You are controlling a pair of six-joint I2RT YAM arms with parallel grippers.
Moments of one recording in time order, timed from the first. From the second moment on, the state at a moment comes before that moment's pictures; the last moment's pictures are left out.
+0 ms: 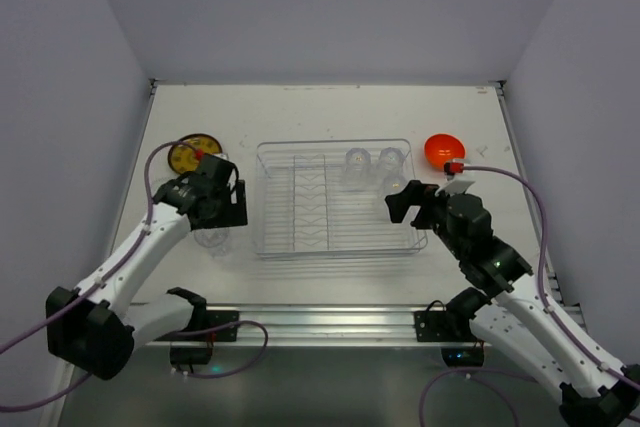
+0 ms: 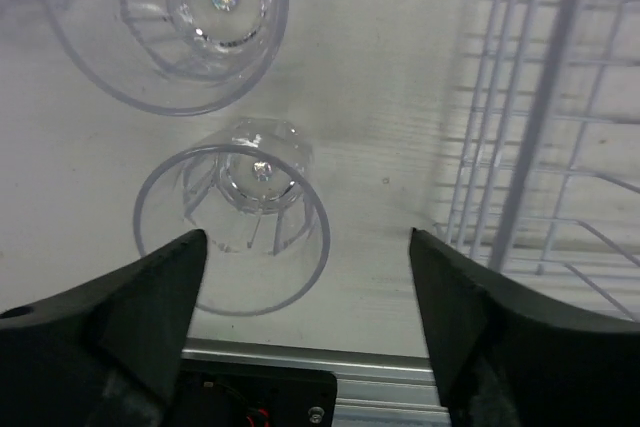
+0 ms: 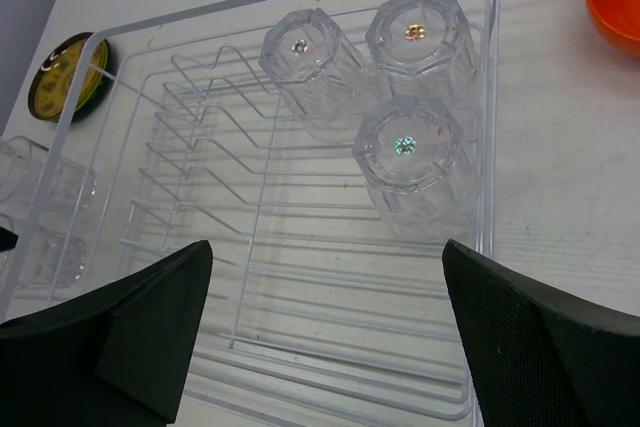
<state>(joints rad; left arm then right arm) -0.37 1.14 0.87 -0.92 -0.21 -0.46 0.59 0.60 0.59 -0.35 0.23 0.53</state>
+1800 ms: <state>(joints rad) -0.38 0.38 0.72 -0.54 -0.39 -0.35 0.52 1.53 1.10 -0.62 0.35 0.52</state>
